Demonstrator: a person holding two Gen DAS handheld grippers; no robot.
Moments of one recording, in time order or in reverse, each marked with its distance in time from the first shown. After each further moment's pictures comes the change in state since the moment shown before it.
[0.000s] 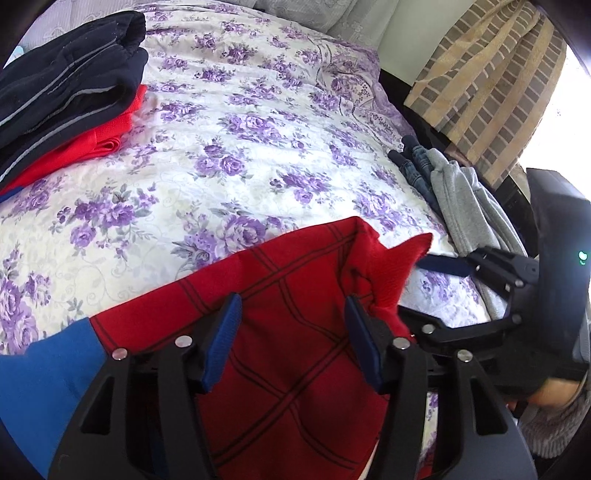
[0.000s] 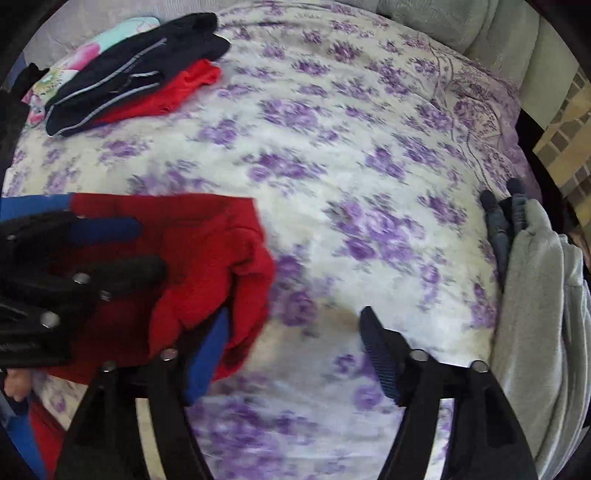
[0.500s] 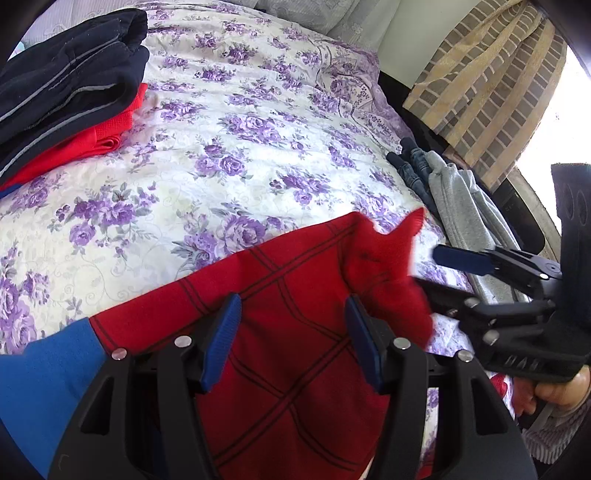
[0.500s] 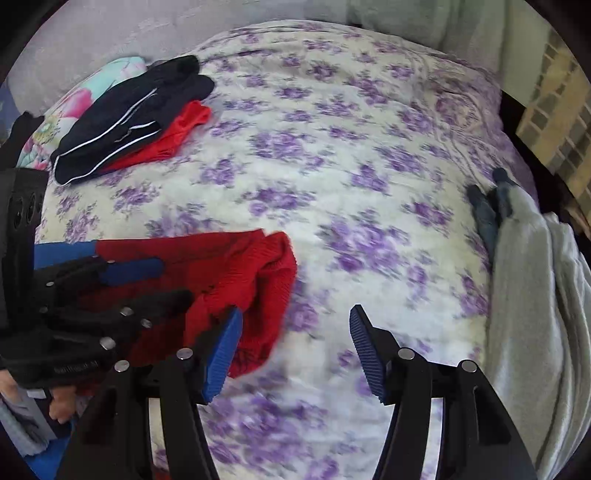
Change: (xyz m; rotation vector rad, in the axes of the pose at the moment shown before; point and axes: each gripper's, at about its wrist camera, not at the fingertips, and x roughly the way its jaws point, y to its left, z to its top) left arm -0.002 0.001 -0.001 -0.012 -0.004 -0.017; right arm -0.026 0.000 0.009 0.078 -0.070 0.074
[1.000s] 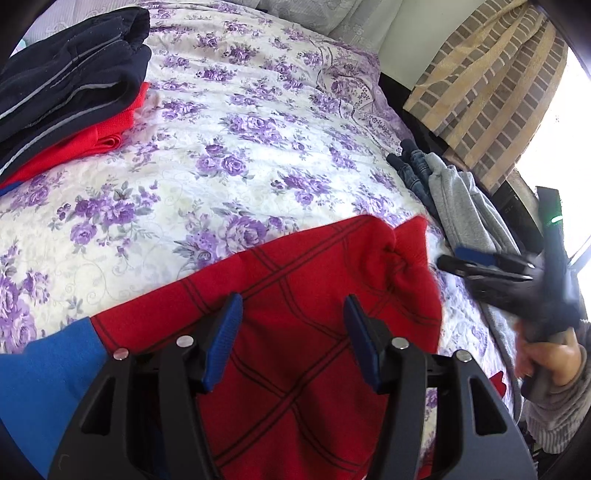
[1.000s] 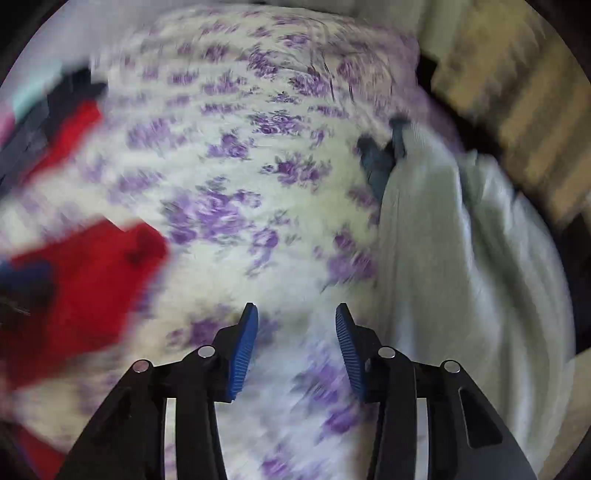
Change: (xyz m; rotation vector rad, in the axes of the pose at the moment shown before) left arm 0.001 0.000 -0.001 -0.008 -0.003 -0.008; right arm -0.006 -0.095 -0.027 0.231 0.049 -0.153
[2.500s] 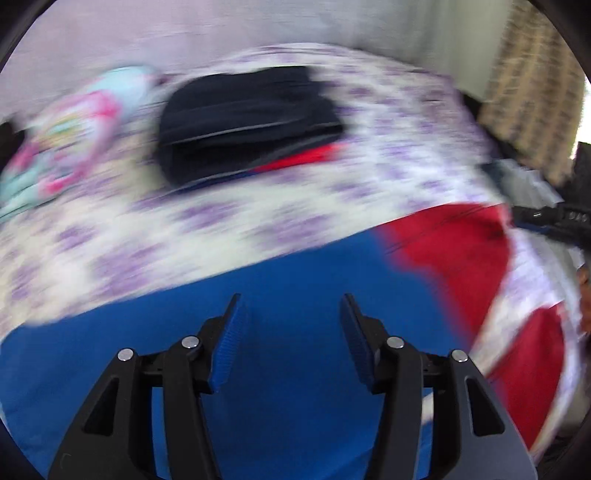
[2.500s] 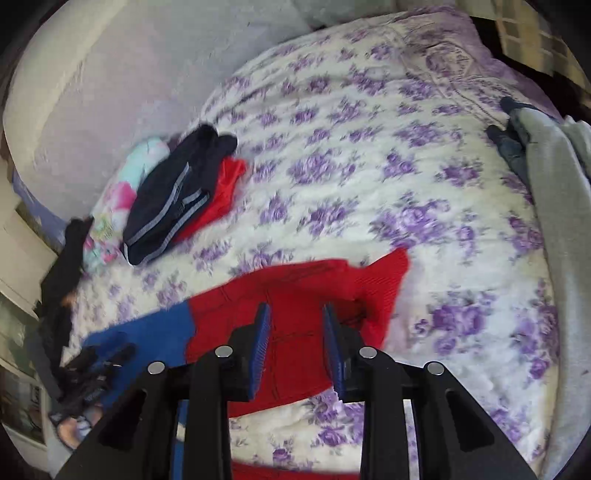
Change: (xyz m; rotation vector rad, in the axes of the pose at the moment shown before) left arm -0.172 0.091 -0.077 -0.006 -0.072 0.501; right arm -0.021 0.069 -0.001 0.120 -0.045 0.488
